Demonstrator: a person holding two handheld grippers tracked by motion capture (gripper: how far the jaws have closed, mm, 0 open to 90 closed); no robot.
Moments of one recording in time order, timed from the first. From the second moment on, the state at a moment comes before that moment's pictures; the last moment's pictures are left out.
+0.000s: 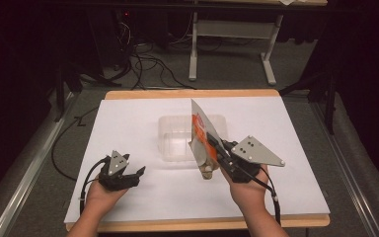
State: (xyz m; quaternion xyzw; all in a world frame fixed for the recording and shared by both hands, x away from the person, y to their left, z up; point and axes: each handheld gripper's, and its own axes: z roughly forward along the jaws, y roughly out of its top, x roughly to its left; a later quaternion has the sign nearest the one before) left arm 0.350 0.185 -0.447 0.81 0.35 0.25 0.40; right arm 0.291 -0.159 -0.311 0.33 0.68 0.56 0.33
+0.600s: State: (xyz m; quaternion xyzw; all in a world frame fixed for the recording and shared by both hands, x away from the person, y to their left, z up) left arm 0.350 0.186 -0.447 0.81 0.35 0.25 0.40; right arm 0.330 -0.131 -0.313 0.35 0.68 0.56 0.32
